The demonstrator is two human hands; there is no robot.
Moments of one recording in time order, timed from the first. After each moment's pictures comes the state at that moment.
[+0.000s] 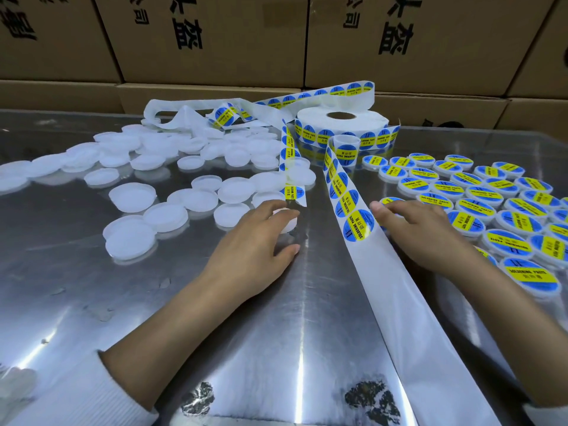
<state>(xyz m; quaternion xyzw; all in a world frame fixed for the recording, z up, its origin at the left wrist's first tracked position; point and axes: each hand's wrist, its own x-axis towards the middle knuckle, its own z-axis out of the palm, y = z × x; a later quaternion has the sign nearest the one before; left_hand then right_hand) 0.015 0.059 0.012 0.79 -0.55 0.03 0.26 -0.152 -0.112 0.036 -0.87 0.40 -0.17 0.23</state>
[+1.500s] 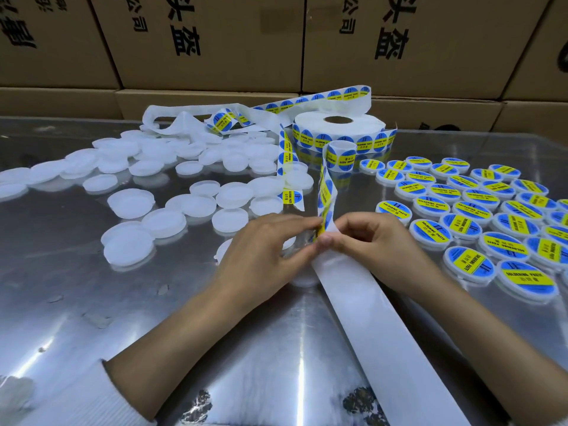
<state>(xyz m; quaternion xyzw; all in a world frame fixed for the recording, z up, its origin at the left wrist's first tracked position) -0.007 0.056 0.025 0.69 -0.59 0.08 0.41 -0.133 -0.070 0.031 -0.81 0.13 -0.26 0.52</state>
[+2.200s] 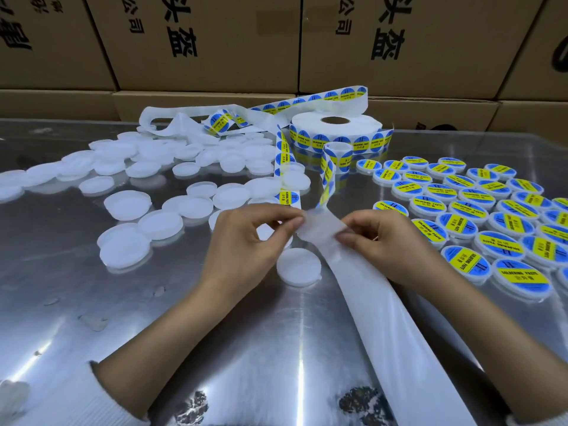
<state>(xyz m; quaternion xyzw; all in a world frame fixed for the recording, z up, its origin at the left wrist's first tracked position) -0.002 0.058 0.029 0.67 -0.49 0.05 0.56 -0.142 -0.088 0.033 -0.89 0.21 -0.24 0.32</state>
